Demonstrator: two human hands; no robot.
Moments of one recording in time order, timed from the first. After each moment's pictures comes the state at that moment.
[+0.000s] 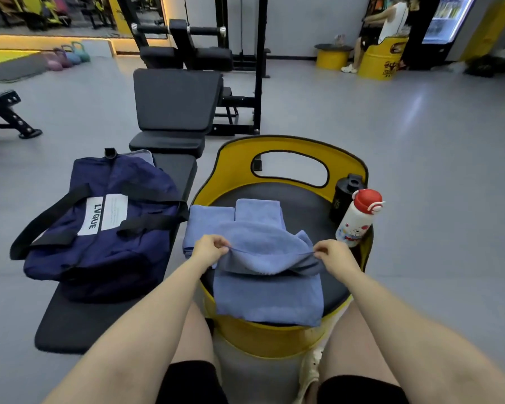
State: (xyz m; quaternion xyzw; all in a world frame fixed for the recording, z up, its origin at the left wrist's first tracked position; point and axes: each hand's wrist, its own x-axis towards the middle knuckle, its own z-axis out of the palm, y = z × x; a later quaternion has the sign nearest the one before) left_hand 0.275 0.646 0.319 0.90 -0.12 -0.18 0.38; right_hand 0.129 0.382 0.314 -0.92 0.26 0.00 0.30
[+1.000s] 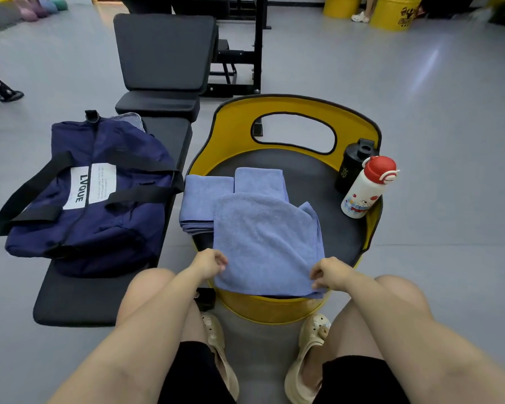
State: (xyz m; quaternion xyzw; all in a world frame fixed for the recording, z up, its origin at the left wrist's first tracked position) left_hand 0.251 0.669 0.241 0.90 -0.15 -0.32 0.25; right_hand 0.105 0.387 0.237 -0.93 0.15 0.29 0.18
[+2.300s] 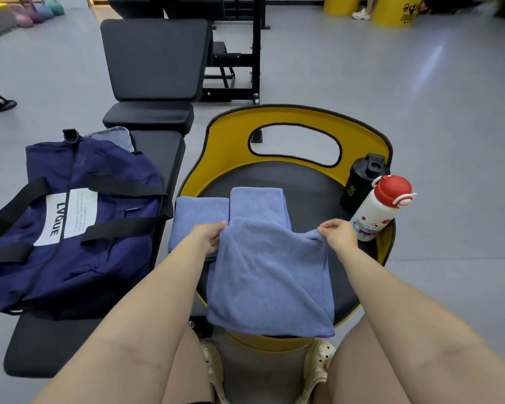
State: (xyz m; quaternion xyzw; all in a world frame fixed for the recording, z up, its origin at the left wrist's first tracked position) left_hand 0.349 0.588 0.292 0.68 0.22 -0.35 0.61; right_hand 0.220 0.340 0.271 -0.74 0.46 -0.07 0.48
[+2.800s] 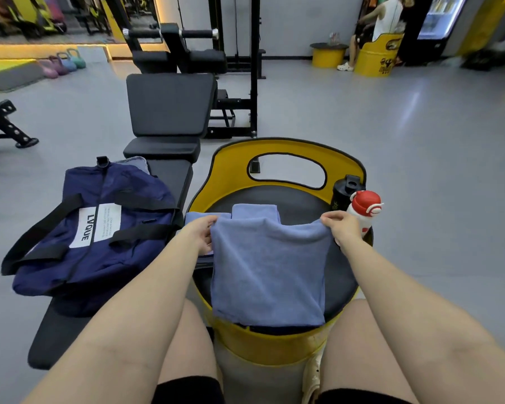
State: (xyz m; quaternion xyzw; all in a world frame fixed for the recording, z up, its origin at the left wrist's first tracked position) left_hand 0.302 0.622 0.378 0.64 0.17 -0.36 0.66; right_hand 0.176 0.353 0.354 -0.72 0.40 -0.18 0.54
